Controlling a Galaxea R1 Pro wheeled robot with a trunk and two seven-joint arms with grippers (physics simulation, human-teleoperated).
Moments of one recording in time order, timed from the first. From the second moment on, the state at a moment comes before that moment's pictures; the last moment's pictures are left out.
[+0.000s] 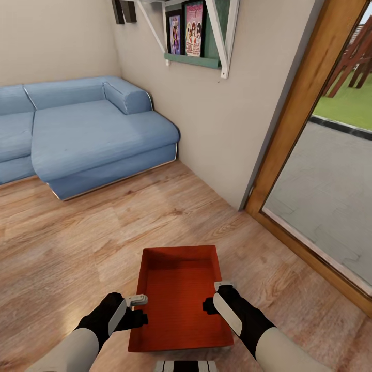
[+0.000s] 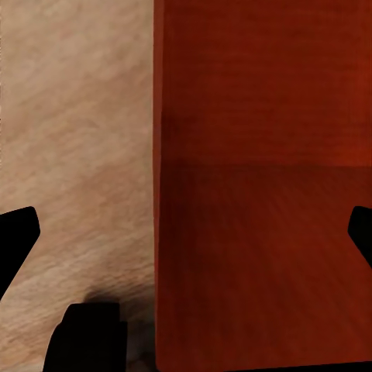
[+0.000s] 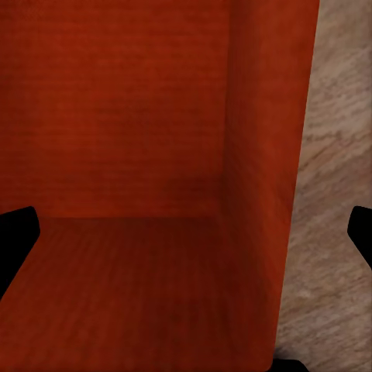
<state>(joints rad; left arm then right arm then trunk) -0.65 -0.04 0.05 -0.42 0.09 0.73 0.00 -0.63 0.08 0.55 -0.68 -0.68 0.69 -0.49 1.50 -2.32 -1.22</state>
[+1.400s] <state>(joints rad) -0.65 -0.04 0.05 -0.42 0.09 0.73 0.00 -0.63 0.00 0.56 -0.67 -0.67 0.69 -0.49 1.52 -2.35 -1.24</state>
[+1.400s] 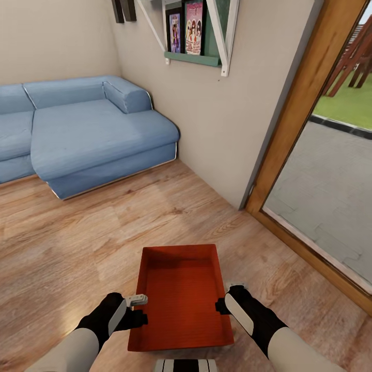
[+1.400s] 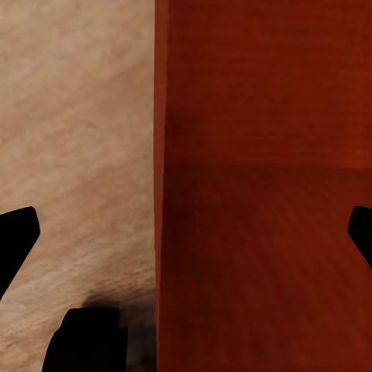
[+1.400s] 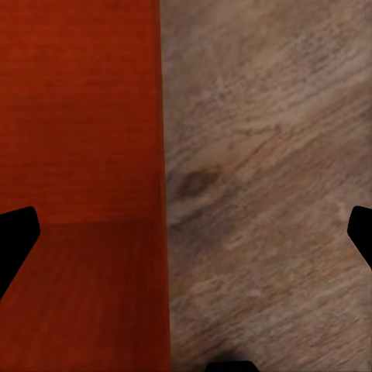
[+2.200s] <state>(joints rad) -0.65 -0.04 0.05 -0.42 0.09 0.73 0.01 -0.63 0.00 0.56 -0.67 -0.67 0.69 -0.49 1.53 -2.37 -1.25</state>
